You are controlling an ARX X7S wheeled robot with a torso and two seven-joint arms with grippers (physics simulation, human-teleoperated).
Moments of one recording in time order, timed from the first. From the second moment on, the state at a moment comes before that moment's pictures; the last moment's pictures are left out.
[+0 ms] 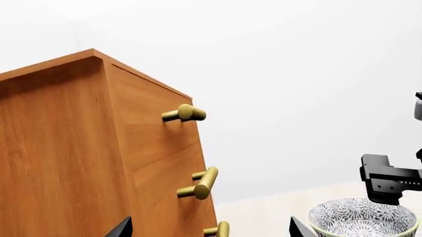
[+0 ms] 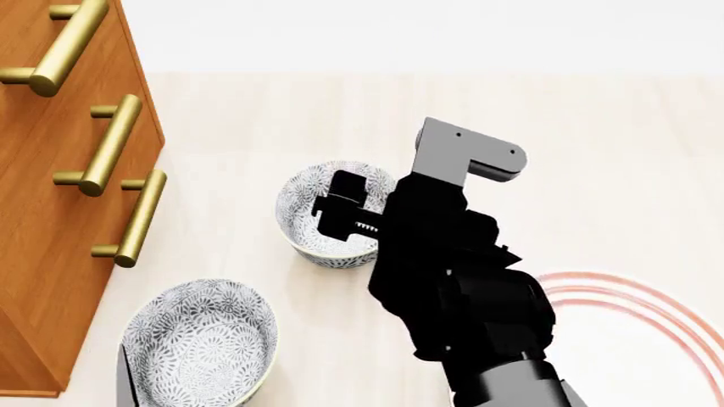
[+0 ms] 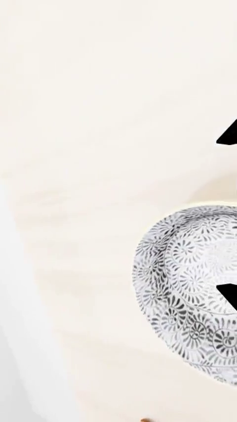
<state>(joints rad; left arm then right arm) 0.10 -0.27 0.31 0.28 0.18 0.25 -0.50 1.19 0.04 -0.53 0.94 1.00 0.52 0.49</state>
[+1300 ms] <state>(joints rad) 0.09 -0.29 0.33 0.28 0.16 0.23 -0.51 1.18 0.02 -0.61 1.00 1.11 0.47 0.49</state>
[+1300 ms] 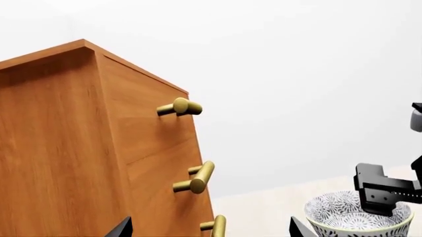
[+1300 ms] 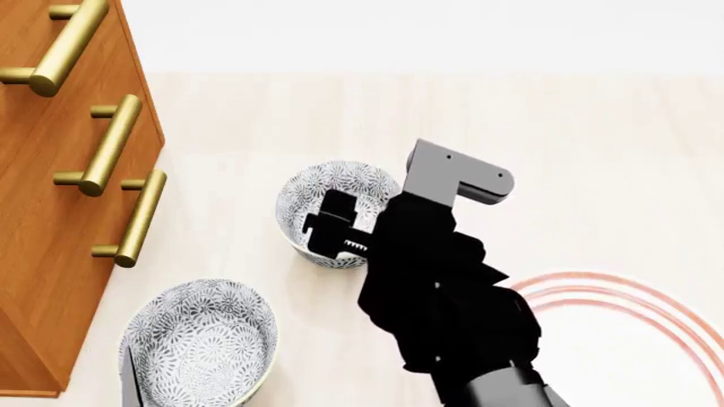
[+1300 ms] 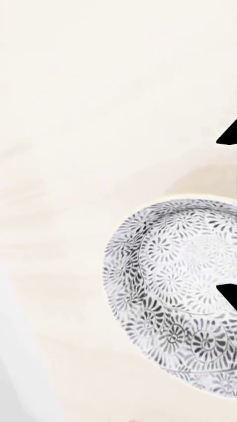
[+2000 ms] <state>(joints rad) 0.08 -0.30 0.35 0.28 0.16 0.22 -0.52 1.18 0.03 -0.70 1.00 1.18 0.42 0.49</state>
